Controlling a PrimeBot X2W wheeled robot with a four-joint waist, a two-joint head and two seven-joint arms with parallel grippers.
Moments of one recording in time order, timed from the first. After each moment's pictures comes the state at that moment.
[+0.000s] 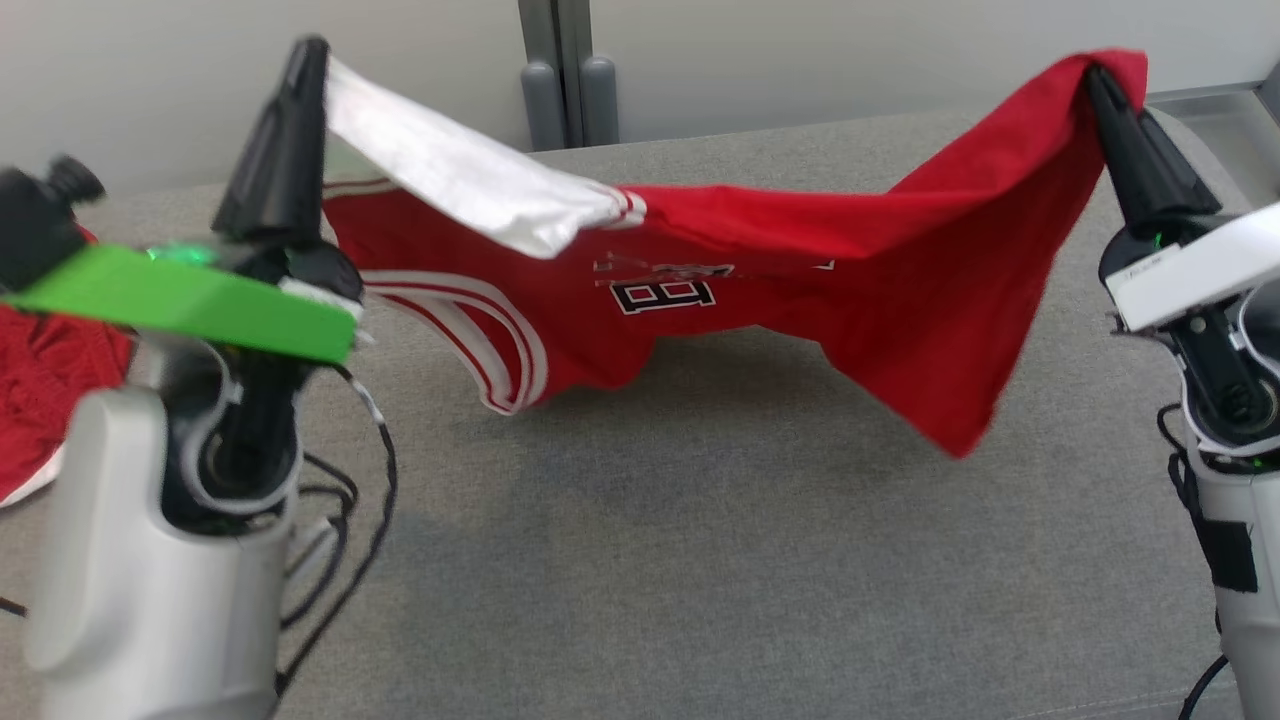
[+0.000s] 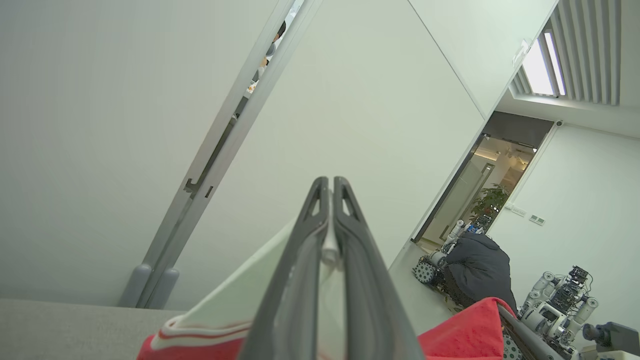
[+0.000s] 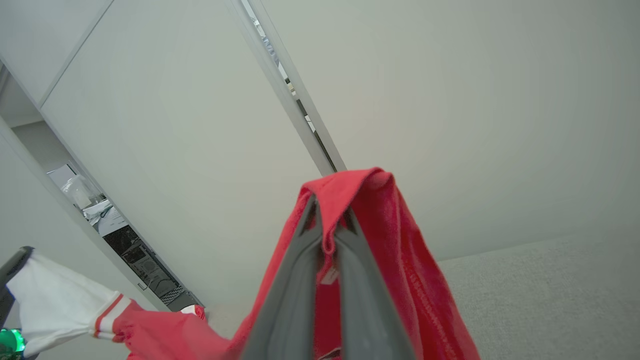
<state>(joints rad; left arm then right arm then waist) -0.51 0.13 -0.14 -0.08 -0.91 -0.06 0.09 -0.49 -0.28 0.01 0.00 0.84 0.13 0.20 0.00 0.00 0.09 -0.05</state>
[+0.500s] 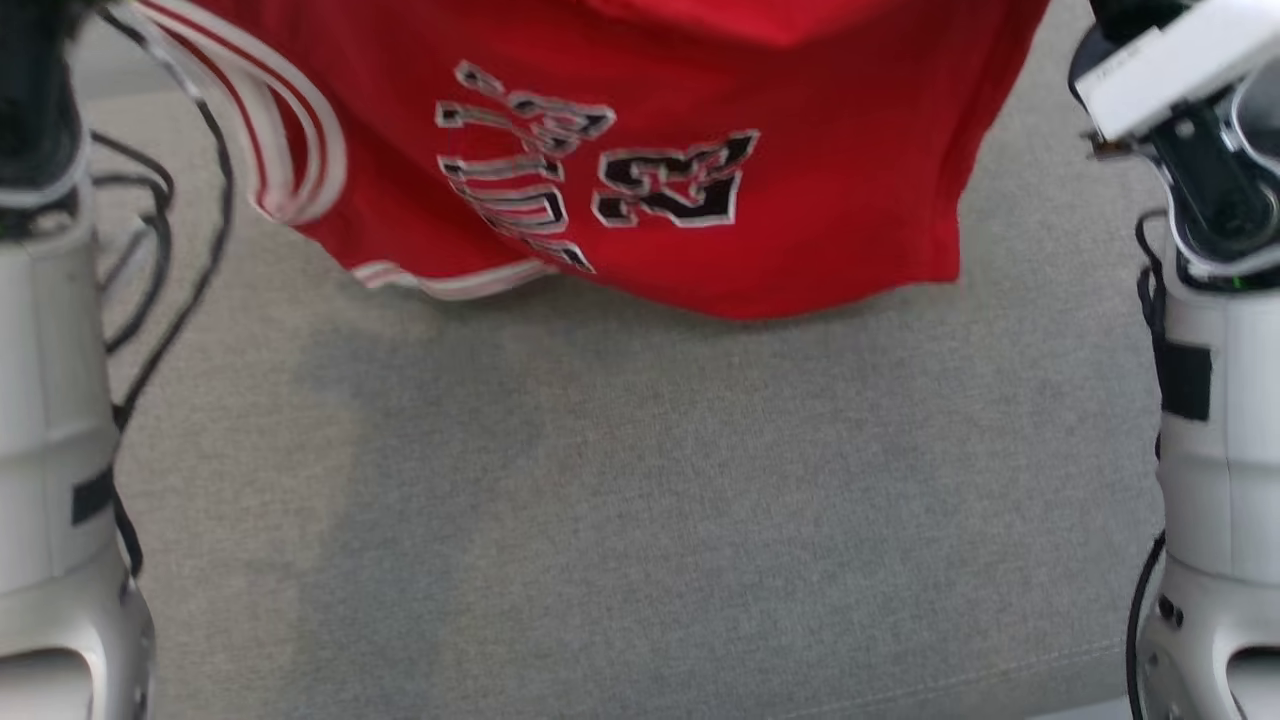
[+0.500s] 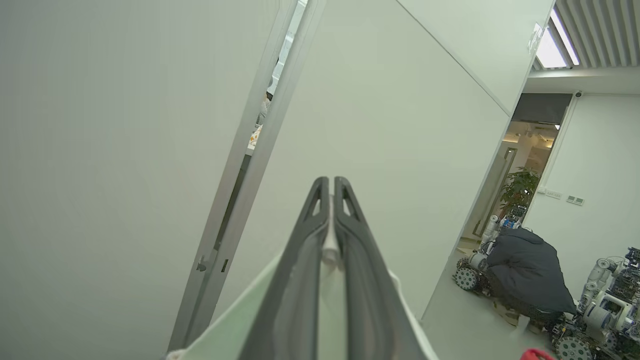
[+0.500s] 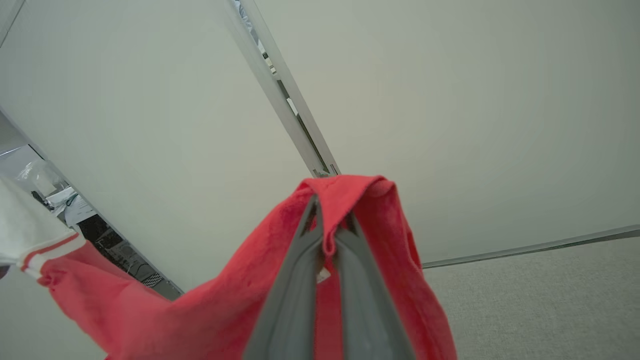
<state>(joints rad) -1.03 0.25 -0.12 0.10 -0.84 -0.01 0.20 -0.82 -0.11 -0.06 0.06 0.67 0.13 0.45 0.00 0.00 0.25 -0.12</state>
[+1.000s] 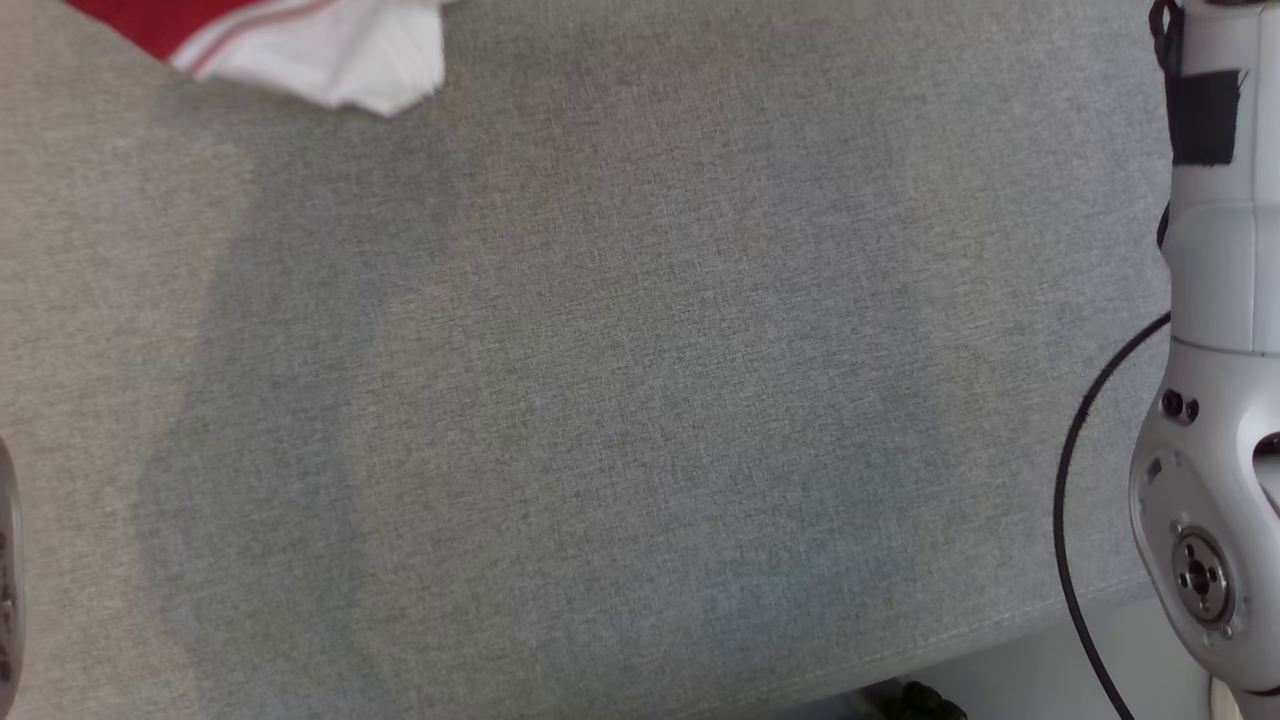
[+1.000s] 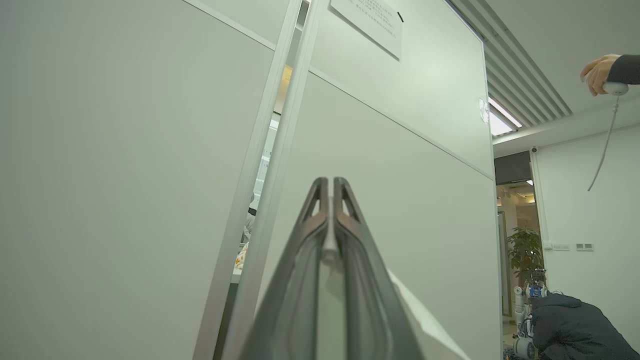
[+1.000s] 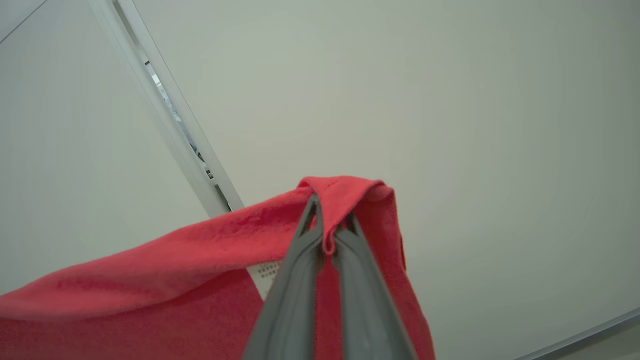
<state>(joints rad) -1.44 0.30 -0.18 0.21 -0.66 -0.12 -0.21 -1.27 -0.05 -0.09 0.43 0.58 0.13 -0.06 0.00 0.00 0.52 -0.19</state>
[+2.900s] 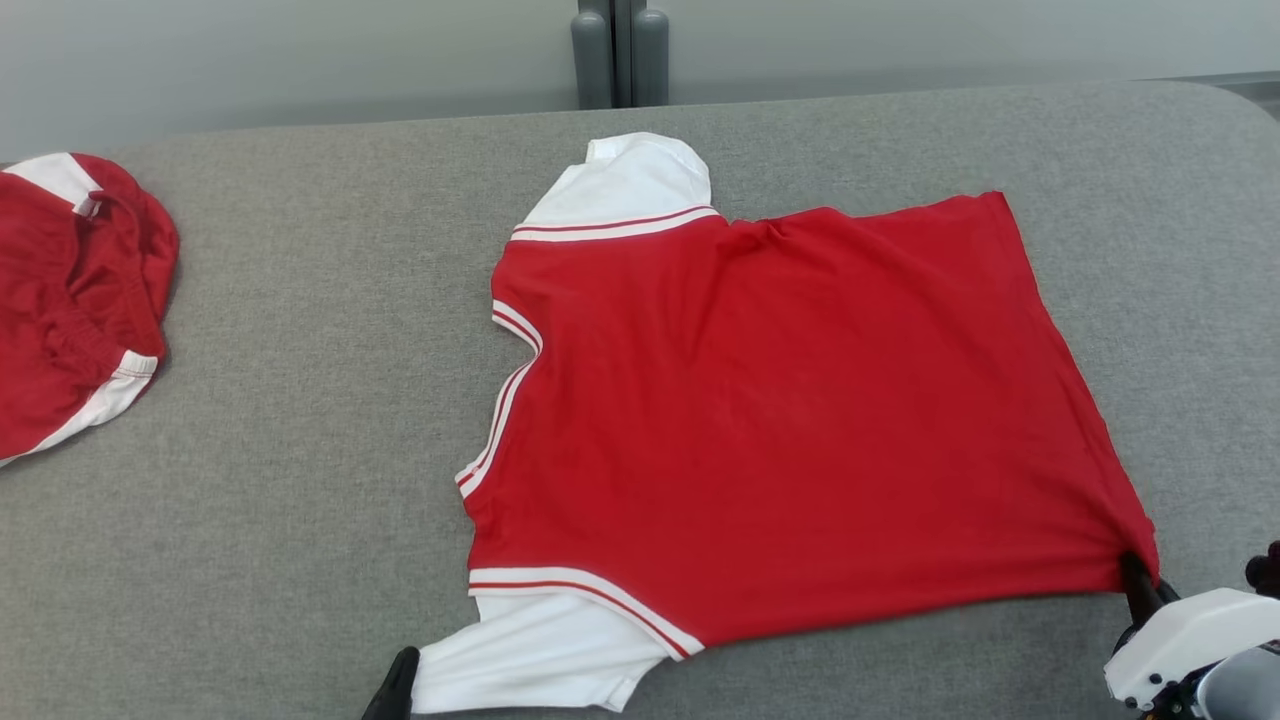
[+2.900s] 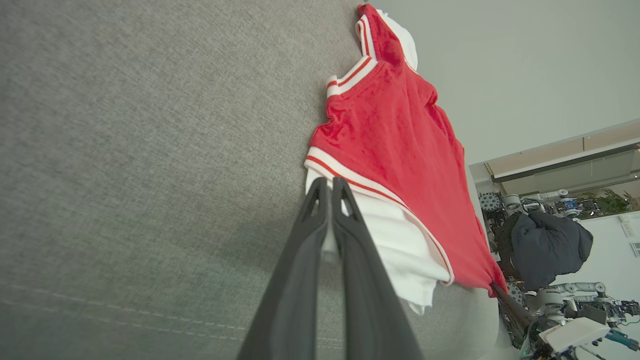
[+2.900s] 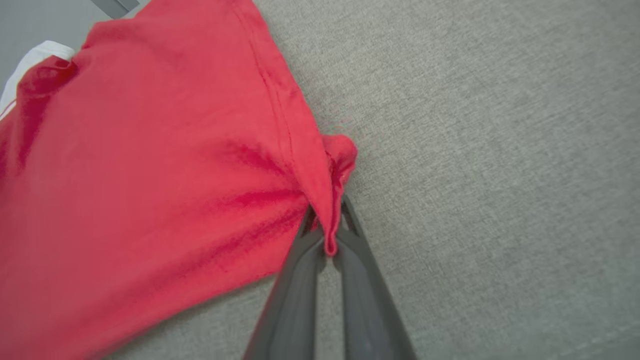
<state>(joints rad) 0.25 0.31 -0.34 -0.02 -1.18 -0.07 -0.11 0.01 -0.05 -0.33 0.21 0.40 0.13 0.26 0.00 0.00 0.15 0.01</state>
